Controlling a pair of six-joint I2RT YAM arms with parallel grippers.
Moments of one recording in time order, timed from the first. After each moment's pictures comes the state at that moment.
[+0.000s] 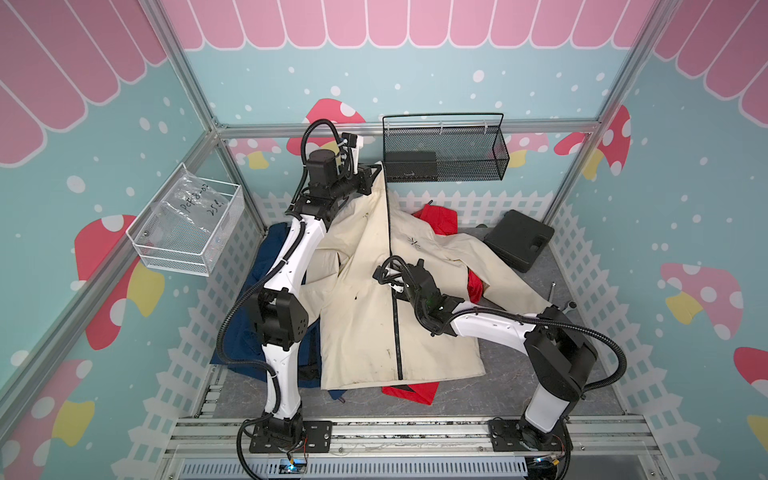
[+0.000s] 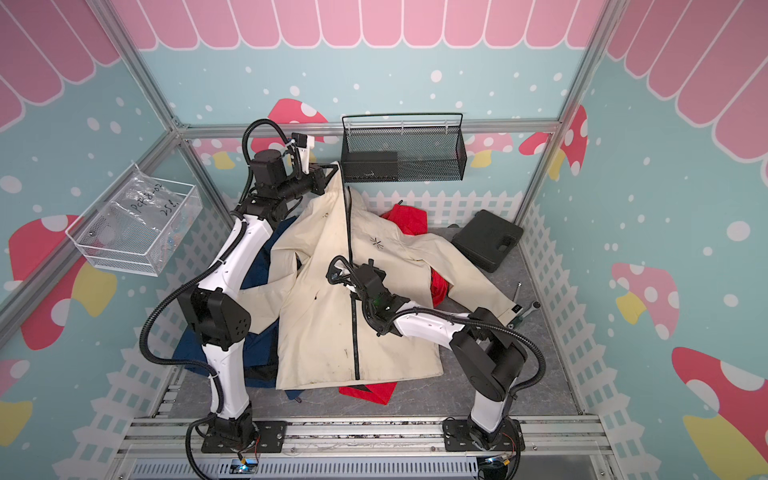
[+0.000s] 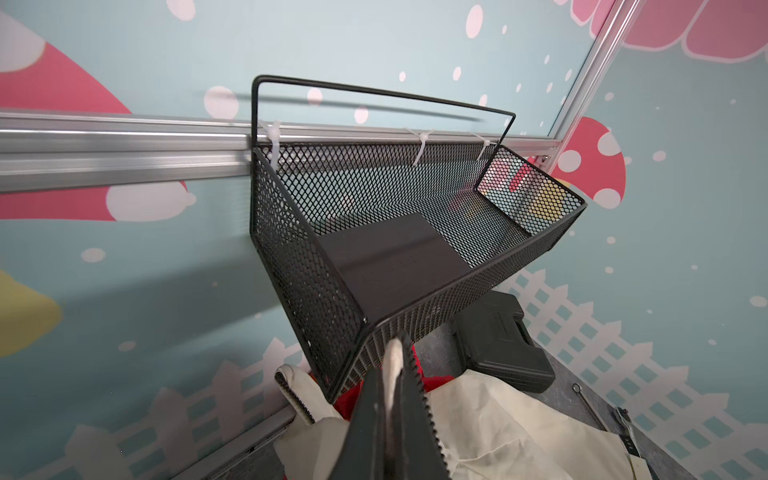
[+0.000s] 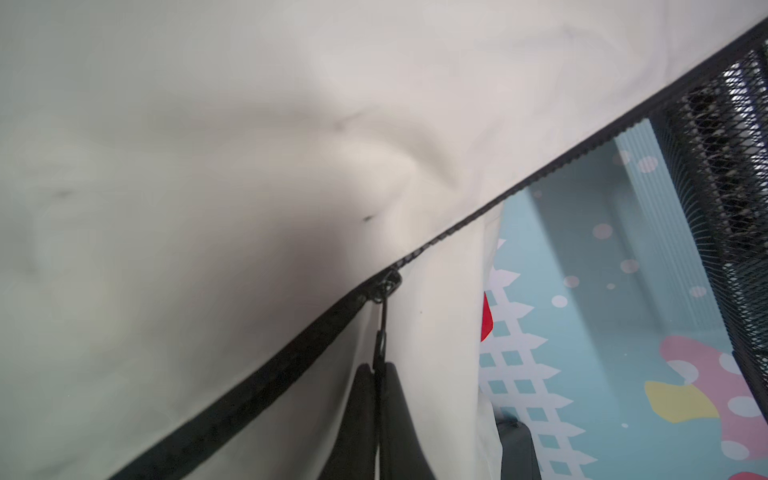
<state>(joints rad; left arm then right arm) -0.20 2.11 2.27 -0.22 0.52 -0.19 0.84 1.74 1.12 0.23 0.48 -0.76</state>
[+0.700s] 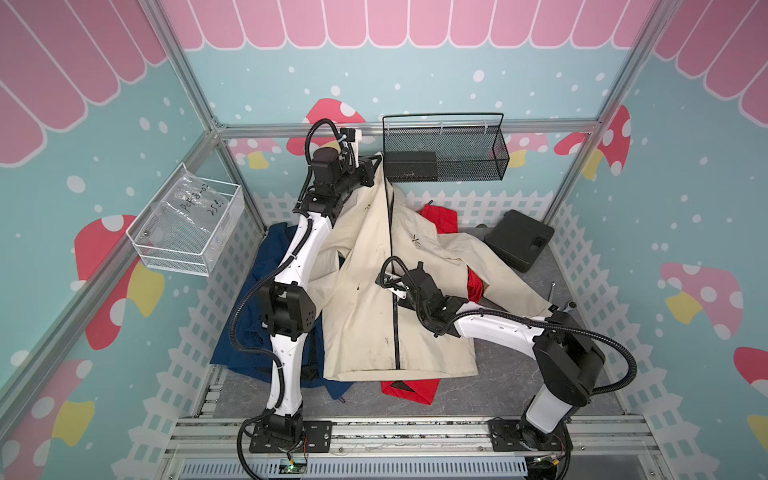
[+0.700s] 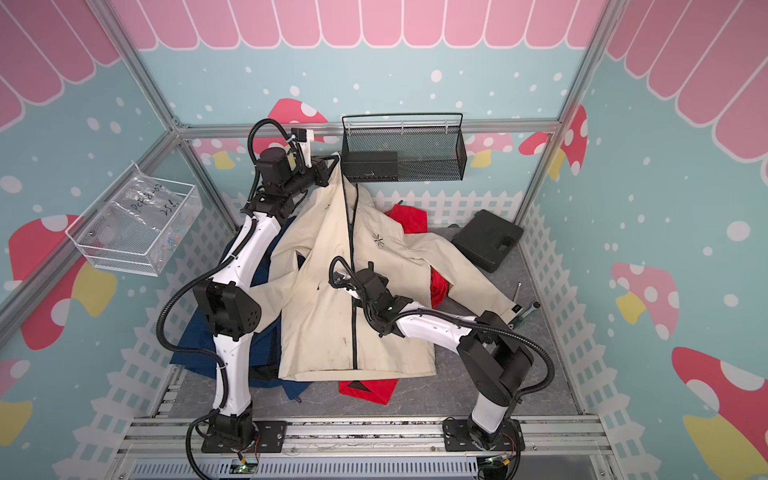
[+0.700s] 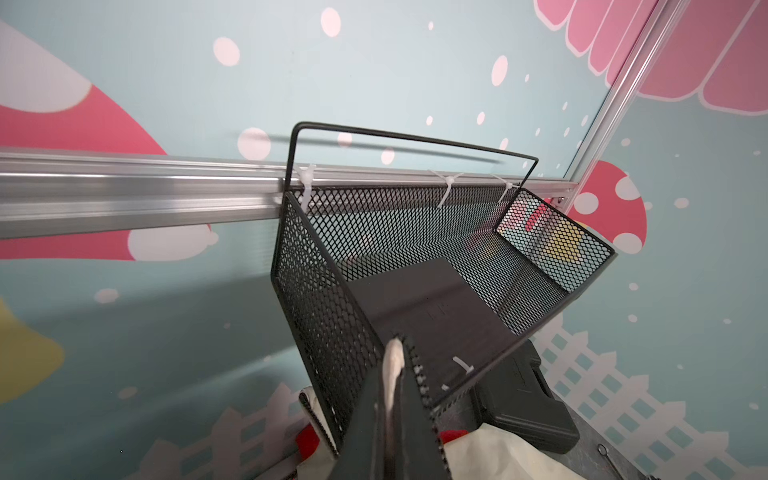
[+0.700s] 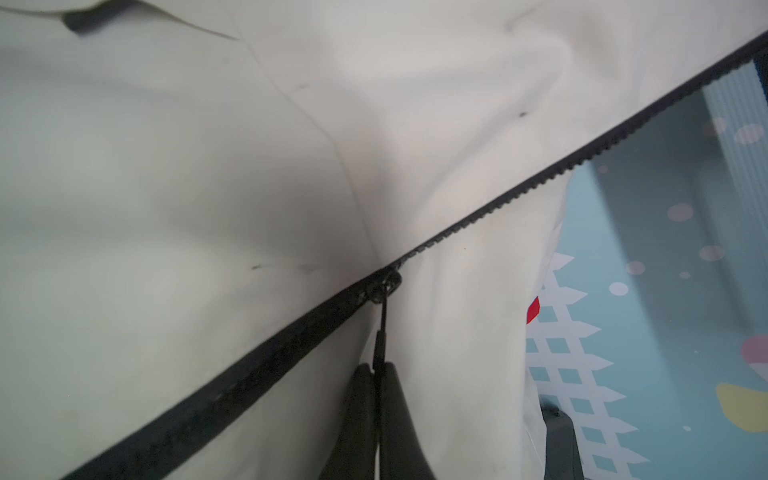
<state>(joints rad) -0.20 2.25 2.43 -0.13 0.46 -0.27 0.85 1.69 1.10 0.06 0.42 -0.66</state>
